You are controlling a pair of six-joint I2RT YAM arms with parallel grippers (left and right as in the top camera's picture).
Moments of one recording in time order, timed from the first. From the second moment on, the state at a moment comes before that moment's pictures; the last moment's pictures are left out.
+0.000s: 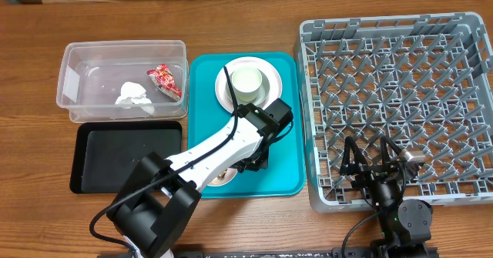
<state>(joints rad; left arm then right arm) -0.75 1.85 1.26 -1.07 -0.15 -0.67 0.15 0.01 0.02 -0.03 -0.03 0.41</state>
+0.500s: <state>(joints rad) -0.75 1.85 1.23 -1.05 -0.19 -0.68 0.15 0.01 0.02 -0.04 -0.03 0.41</state>
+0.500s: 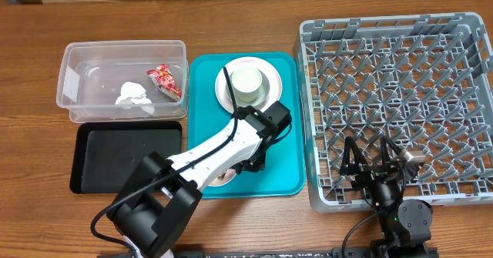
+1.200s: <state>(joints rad) -0.75 1.85 1.20 -1.01 -0.19 -0.70 0.15 0.01 0.02 -0.03 -0.03 0.41</state>
